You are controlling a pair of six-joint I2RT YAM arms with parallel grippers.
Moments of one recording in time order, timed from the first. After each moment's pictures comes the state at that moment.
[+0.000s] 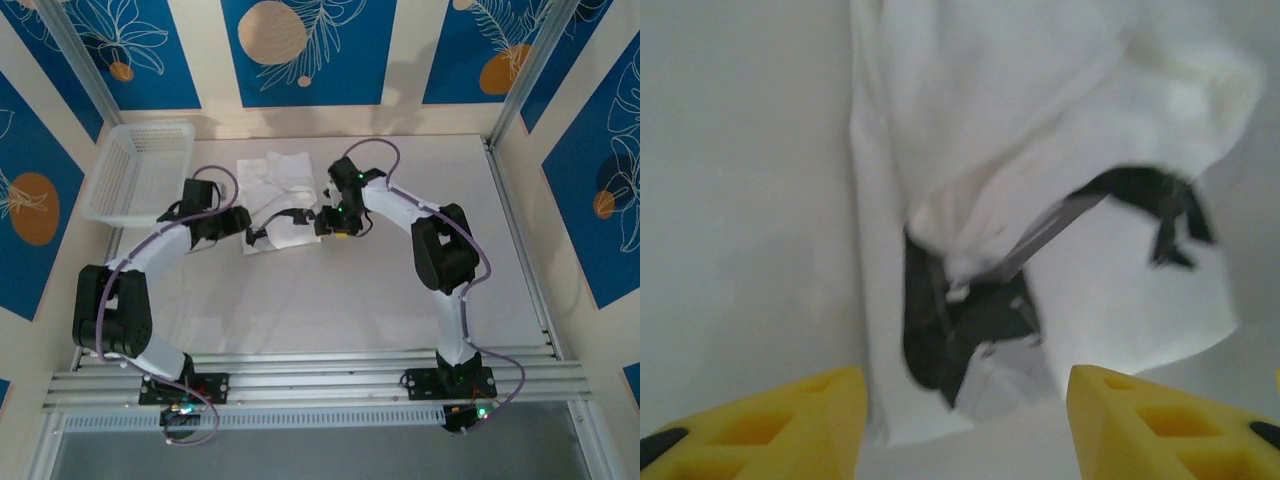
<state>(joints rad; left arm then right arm) -0.16 1.55 0.95 -0.33 0.25 -0.47 0.49 2.10 1.62 -0.83 -0.33 0.38</state>
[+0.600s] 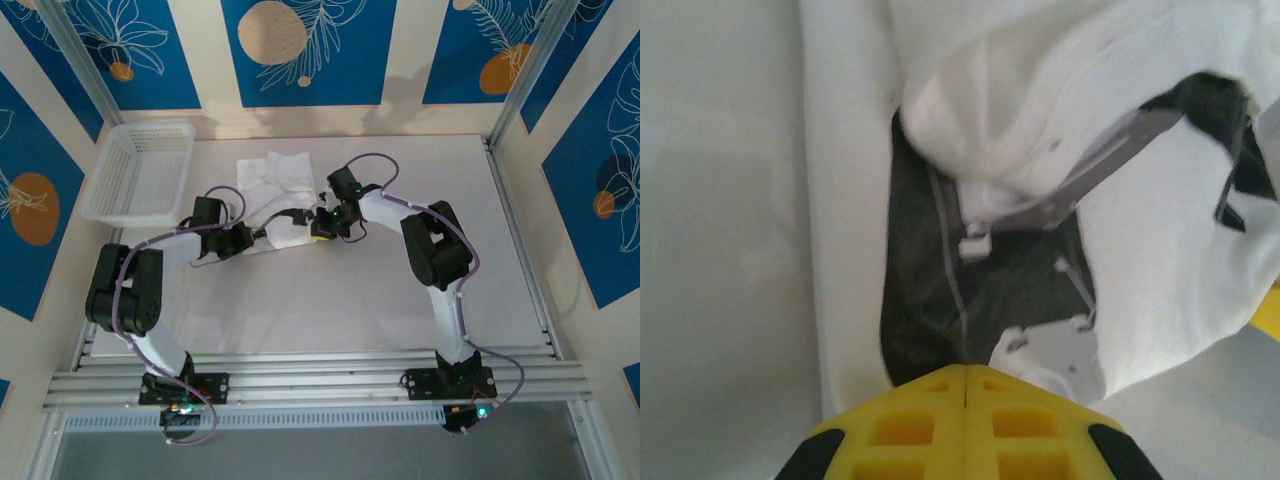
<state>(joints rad) -0.16 1.68 0.84 -0.14 0.40 -0.55 0.50 2.15 1.52 -0.51 -0.50 0.55</state>
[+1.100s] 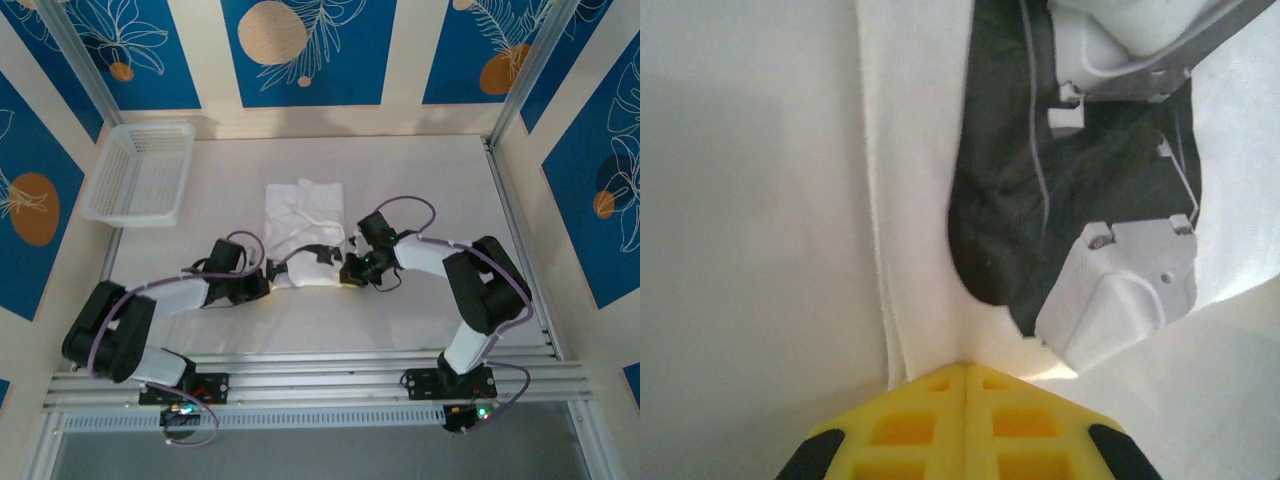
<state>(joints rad) -0.43 1.37 0.48 -0.13 0.41 -0.64 0.51 1.66 0.82 -0.39 -0.50 0.60</state>
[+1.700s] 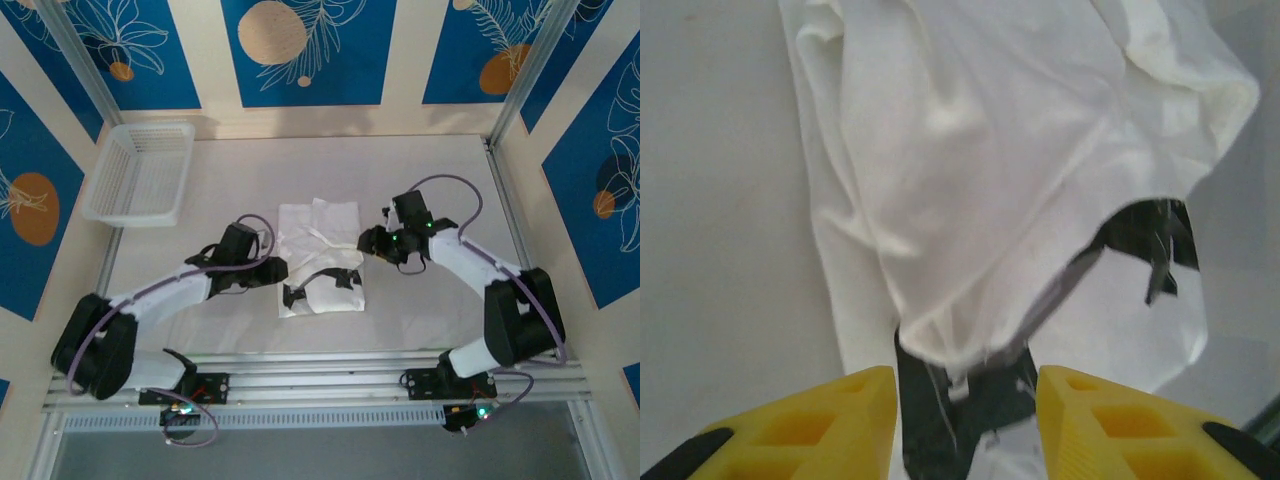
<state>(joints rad) -0.54 1.37 0.69 -0.24 0.31 -0.65 0.31 1.50 0.94 -0.48 -0.39 0.59</state>
